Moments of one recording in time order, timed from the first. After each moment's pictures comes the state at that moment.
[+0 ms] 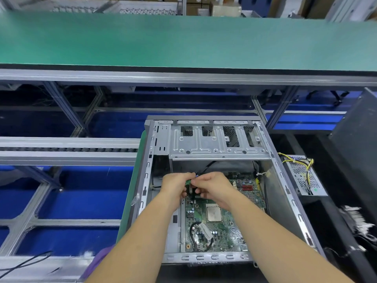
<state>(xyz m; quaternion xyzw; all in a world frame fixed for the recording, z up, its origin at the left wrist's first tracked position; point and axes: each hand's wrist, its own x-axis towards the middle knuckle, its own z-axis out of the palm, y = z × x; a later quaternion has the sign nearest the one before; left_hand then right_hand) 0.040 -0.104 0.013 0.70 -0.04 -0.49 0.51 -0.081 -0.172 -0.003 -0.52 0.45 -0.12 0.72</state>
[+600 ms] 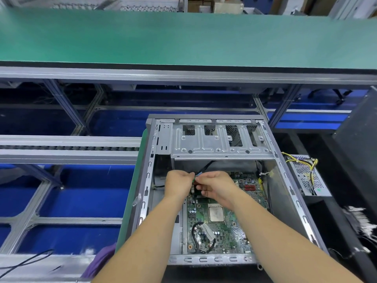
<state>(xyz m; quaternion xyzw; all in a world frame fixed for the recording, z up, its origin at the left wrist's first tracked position) 0.039 -0.108 0.000 0.77 -0.20 -0.38 0.47 -0.080 -0.178 -0.009 -0.44 0.45 -0.15 0.76</state>
